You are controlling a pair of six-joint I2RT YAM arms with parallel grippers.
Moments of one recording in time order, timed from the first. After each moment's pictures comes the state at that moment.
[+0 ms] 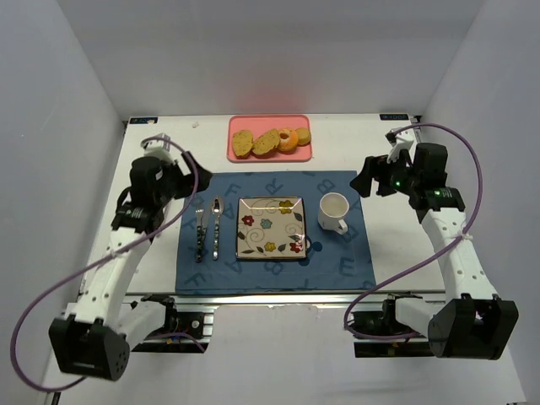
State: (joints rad) left arm -0.15 1.09 0.93 -0.20 0.18 -0.46; right arm 0.01 1.12 1.02 -0.46 -0.51 -0.03
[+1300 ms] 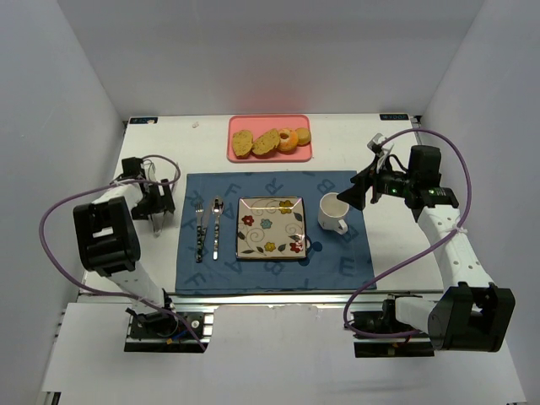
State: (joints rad) left arm 0.23 1.72 1.02 -0.44 0.04 -0.03; right arm 0.01 1.17 0.97 -0.41 -0.97 -0.30
